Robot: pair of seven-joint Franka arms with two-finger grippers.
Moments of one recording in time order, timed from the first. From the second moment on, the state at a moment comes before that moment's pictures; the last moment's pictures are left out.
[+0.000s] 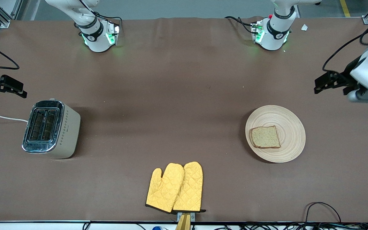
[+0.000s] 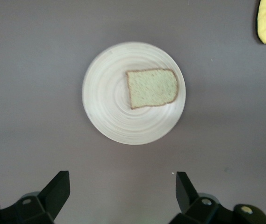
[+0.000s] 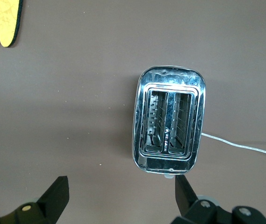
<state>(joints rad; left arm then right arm) 0.01 0.13 -0.11 -1.50 -0.05 1.54 -0.06 -0.06 0.06 -0.02 -1.53 0.03 1.60 -0.16</state>
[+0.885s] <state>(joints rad) 0.37 0.78 -0.10 -1.46 -0.48 1.76 0.57 -0.06 0.06 -0.02 -1.53 0.04 1.59 -0.16</state>
